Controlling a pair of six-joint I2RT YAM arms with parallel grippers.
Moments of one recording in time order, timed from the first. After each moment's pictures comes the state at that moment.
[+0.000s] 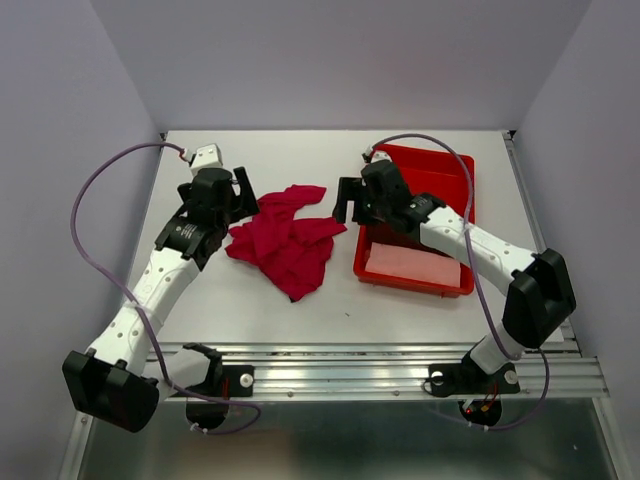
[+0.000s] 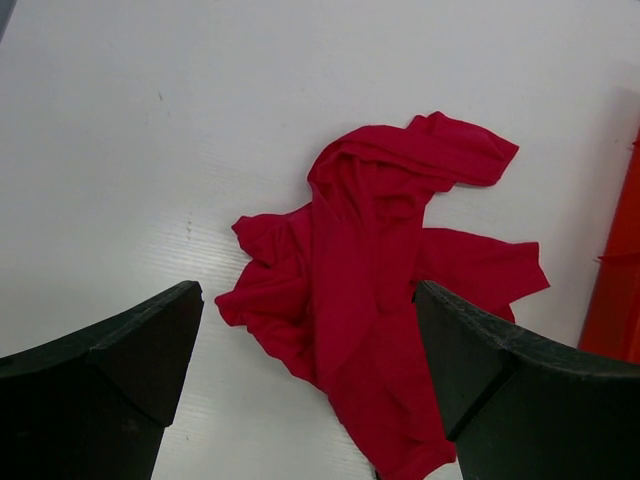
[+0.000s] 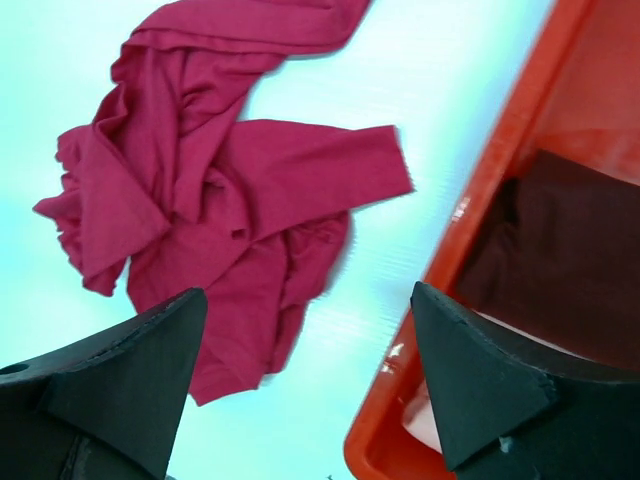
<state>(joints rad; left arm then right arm) -0.35 1.10 1.08 -0.52 -0.39 -0.43 0.66 1.57 1.28 -0.38 0.16 0.54</state>
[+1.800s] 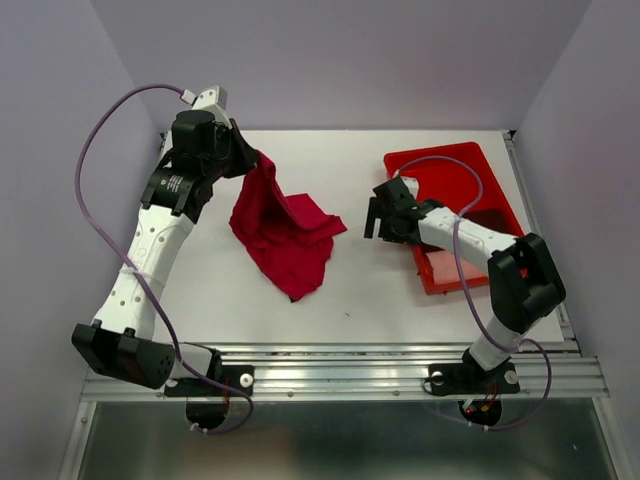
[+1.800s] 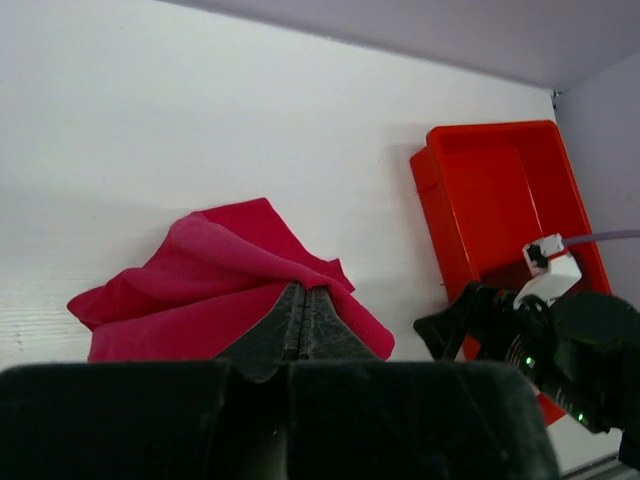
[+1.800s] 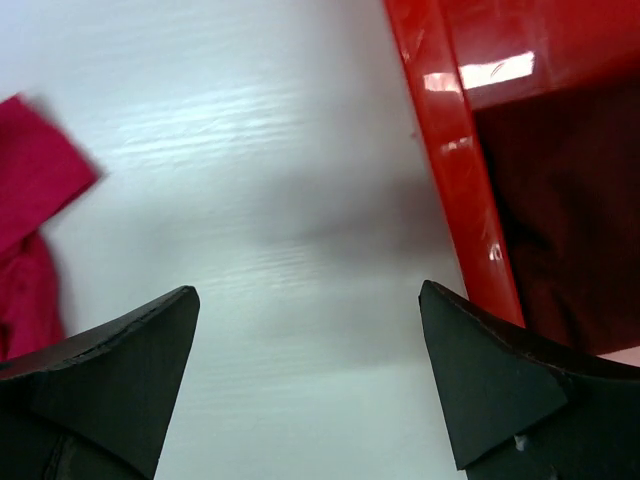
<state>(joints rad) -0.27 1.32 1.53 -0.59 0.06 -0.46 0.57 1.68 1.16 -0.50 0.32 0.63</state>
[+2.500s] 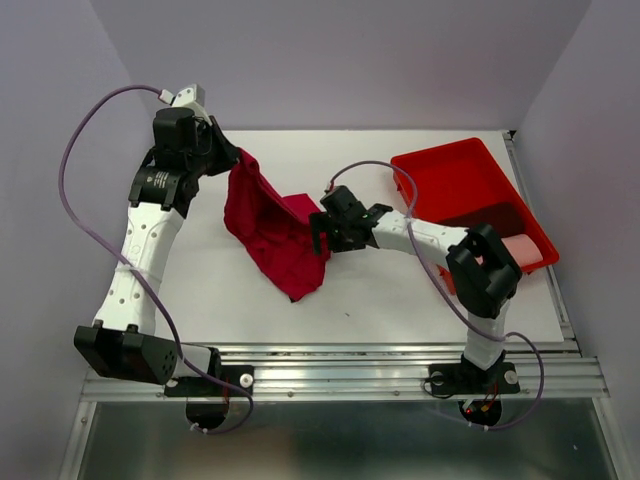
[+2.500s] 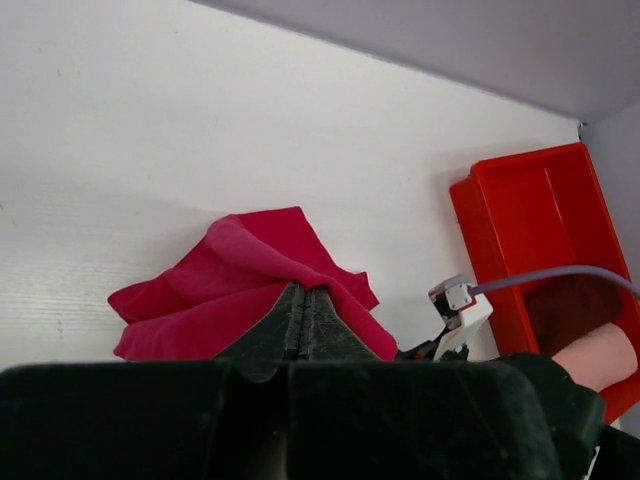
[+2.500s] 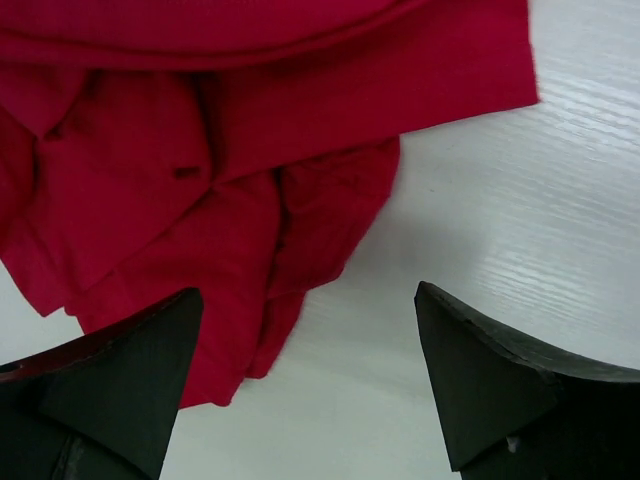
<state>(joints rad) -0.17 1.33 1.54 -0.61 0.10 -0.46 0.75 1.87 1.36 -0.42 0.12 0.55</state>
